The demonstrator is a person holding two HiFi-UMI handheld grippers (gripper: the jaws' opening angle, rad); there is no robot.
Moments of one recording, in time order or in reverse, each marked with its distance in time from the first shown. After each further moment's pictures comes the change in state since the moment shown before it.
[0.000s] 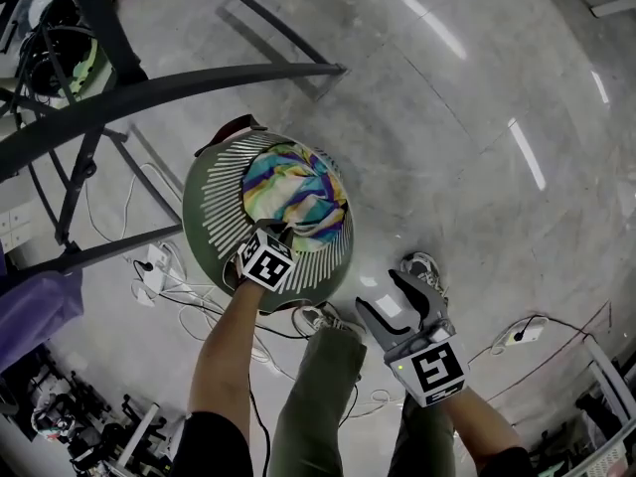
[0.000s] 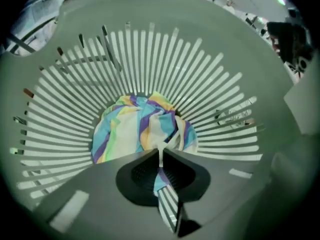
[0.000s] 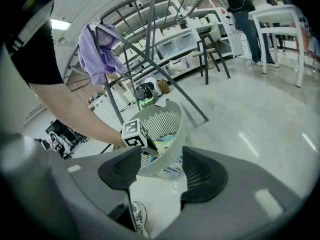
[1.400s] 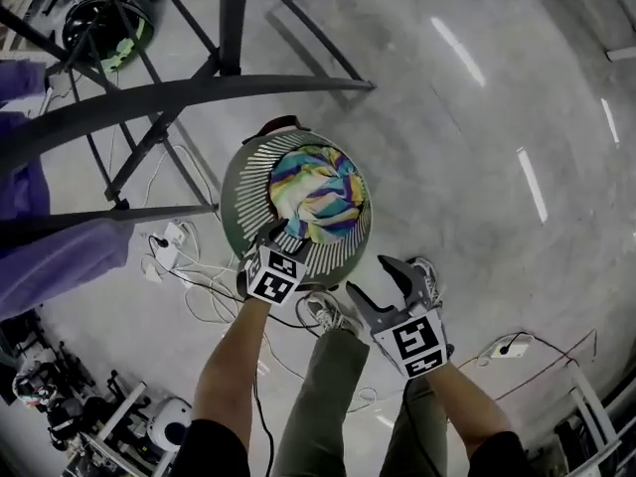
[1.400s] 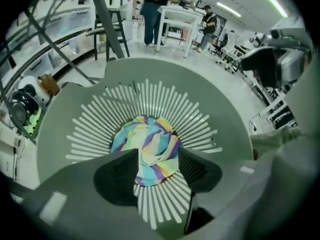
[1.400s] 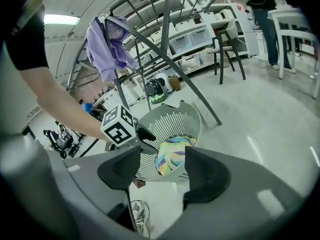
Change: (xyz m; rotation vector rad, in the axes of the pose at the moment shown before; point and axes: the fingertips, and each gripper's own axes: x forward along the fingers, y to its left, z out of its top) left arm -0.099 -0.007 0.008 -0.175 -0.204 0.104; right arm 0.018 0.037 0.025 -0.097 0.057 0.096
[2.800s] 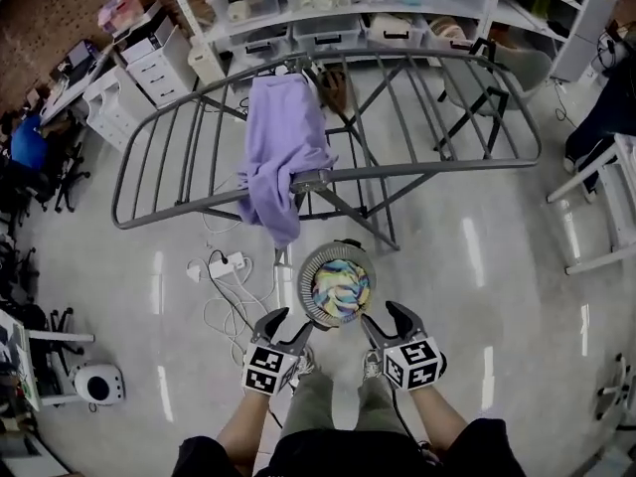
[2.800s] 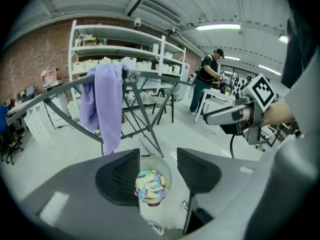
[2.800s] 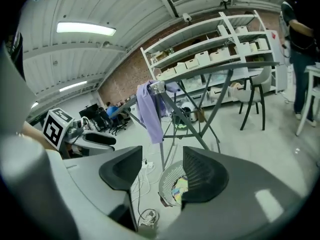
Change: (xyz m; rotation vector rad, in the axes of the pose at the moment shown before) left arm -0.496 -0.091 0.103 -0.554 -0.559 0.373; right arm -0.237 0.141 0.263 -0.246 -0.089 0.163
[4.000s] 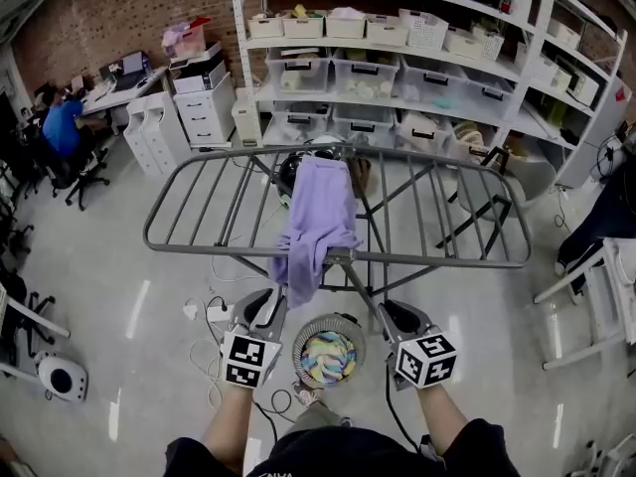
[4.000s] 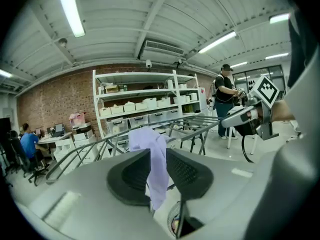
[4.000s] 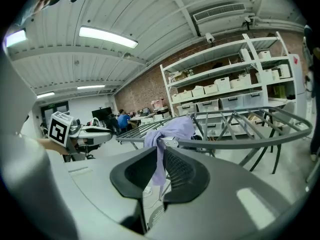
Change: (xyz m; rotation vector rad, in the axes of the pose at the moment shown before) left arm -0.091 0.110 0.197 0.085 -0.377 0.328; right arm 0.006 0.028 0.216 -0.200 -0.174 0.109
